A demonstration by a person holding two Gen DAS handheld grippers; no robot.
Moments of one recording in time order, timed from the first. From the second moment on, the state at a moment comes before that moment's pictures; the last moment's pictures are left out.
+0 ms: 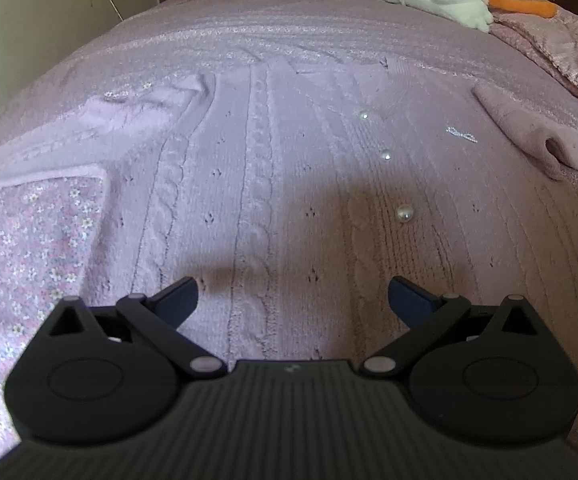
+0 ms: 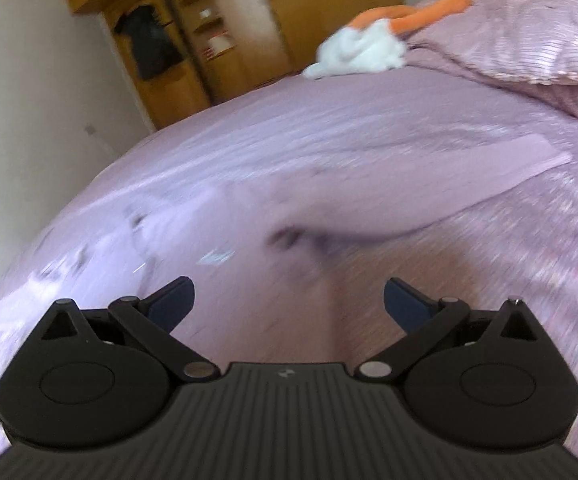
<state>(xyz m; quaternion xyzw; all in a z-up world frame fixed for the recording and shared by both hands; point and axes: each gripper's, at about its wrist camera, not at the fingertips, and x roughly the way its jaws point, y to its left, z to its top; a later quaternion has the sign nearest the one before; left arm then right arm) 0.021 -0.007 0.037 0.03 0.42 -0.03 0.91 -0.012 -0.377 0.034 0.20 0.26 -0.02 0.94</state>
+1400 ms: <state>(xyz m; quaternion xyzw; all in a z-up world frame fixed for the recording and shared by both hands) 0.043 0.004 0.030 0.01 0.43 0.00 0.90 0.057 -0.585 0.113 0.30 0.10 -0.19 0.93</state>
